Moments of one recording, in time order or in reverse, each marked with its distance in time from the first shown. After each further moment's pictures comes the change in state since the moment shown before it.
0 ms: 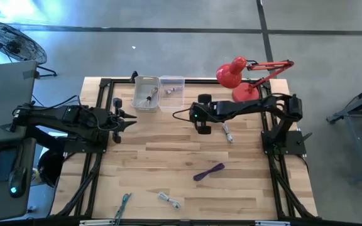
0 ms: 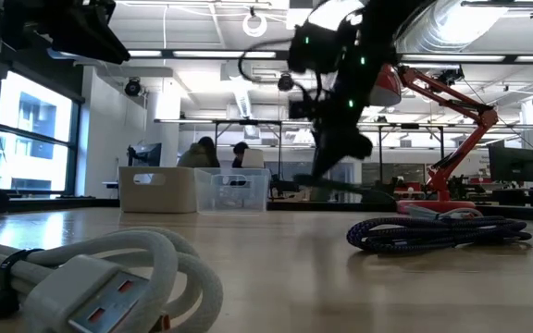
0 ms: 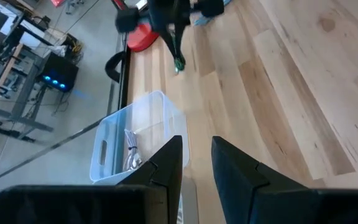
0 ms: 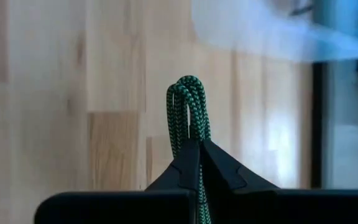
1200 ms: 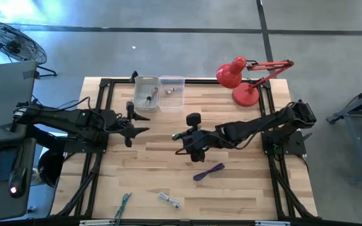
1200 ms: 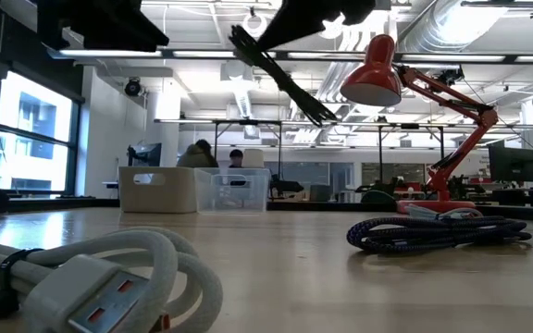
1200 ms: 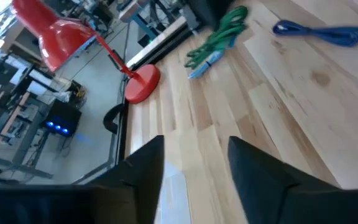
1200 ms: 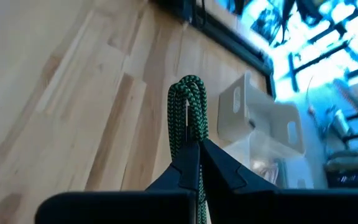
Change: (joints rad) left arm 0.001 0.157 -0.063 0.391 0.094 0.106; right arm 0.398 -0.110 0.164 0.158 0.073 -0.063
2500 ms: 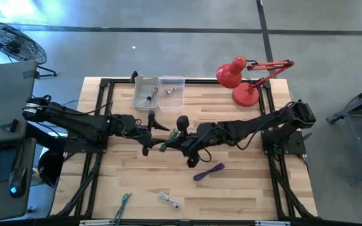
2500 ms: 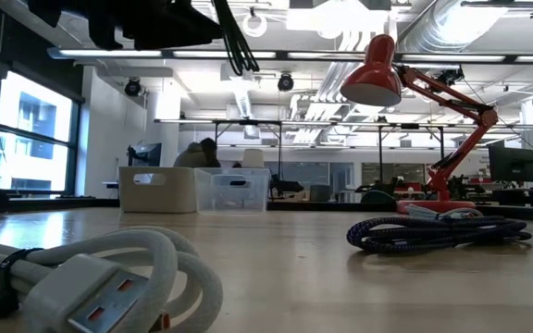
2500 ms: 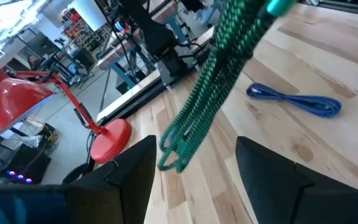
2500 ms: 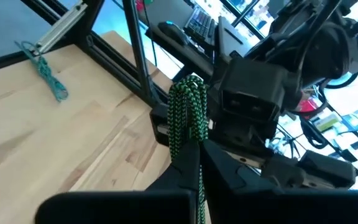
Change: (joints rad) left arm 0.000 0.372 0.000 0.490 0.206 -0.001; right arm -0.022 0.004 0.000 0.393 -0.340 -0.254
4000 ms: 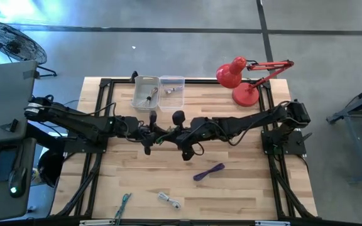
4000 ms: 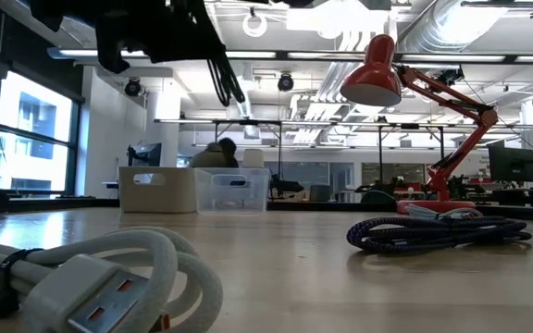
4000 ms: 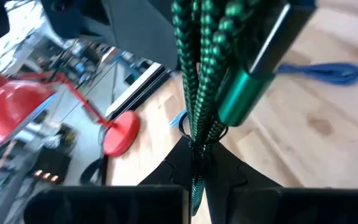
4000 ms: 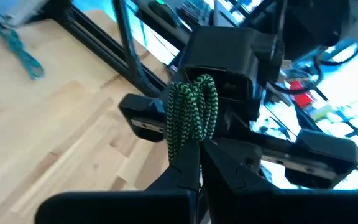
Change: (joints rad) left arm 0.000 0.046 0.000 0.006 -0.074 0.113; right arm -0.062 0.058 0.000 0.042 -0.021 -0.029
